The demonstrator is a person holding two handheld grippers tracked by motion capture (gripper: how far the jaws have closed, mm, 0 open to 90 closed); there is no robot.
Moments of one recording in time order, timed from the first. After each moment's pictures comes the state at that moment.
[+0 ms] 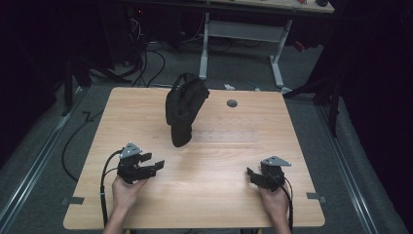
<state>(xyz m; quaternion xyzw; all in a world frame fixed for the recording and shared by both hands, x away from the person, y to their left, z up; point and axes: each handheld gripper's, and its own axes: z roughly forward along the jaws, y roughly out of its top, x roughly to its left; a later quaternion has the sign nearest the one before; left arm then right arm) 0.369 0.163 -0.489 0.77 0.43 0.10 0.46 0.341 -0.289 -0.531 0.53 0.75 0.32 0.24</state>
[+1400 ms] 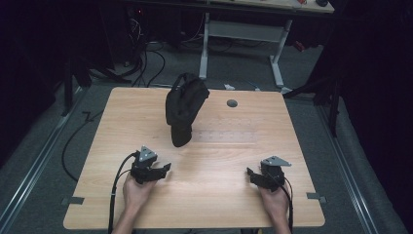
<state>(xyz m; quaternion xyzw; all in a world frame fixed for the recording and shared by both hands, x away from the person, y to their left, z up) 0.384 0.134 -0.529 0.80 0.43 0.15 0.40 0.341 -0.289 -0.531 0.53 0.75 0.32 0.24</state>
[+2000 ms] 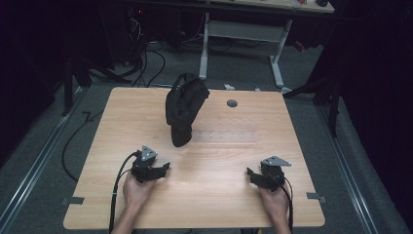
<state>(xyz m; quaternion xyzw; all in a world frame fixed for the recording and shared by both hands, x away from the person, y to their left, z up) 0.390 0.134 -0.535 0.80 0.44 0.17 0.38 0.341 -0.289 -0.531 0.53 0.75 0.32 0.24</state>
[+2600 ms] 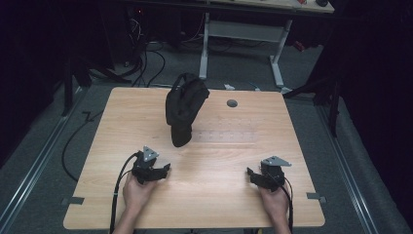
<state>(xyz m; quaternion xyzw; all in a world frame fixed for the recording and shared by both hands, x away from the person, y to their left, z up) 0.388 0.130 -0.536 0.80 0.43 0.18 0.36 0.341 -0.289 -0.531 0.53 0.75 0.32 0.24</state>
